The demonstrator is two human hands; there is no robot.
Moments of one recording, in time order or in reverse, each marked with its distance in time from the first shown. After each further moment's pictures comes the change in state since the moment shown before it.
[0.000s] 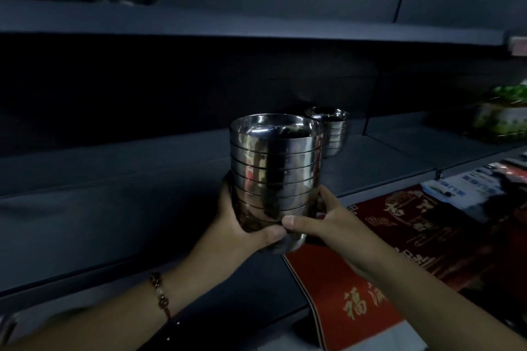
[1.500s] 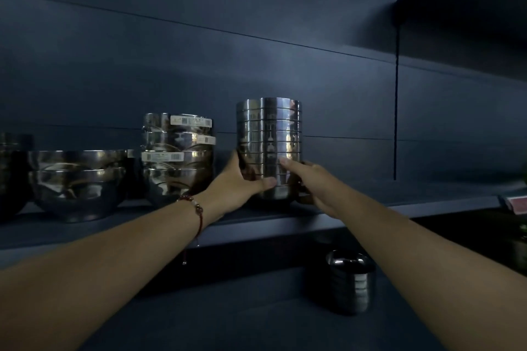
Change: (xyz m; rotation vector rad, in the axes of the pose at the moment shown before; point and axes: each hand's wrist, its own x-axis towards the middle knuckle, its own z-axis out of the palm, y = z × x) left_hand 0.195 0.242 -0.132 0.347 0.183 0.171; right_hand 0.147 -0.294 -0.010 -0.060 0.073 -0.278
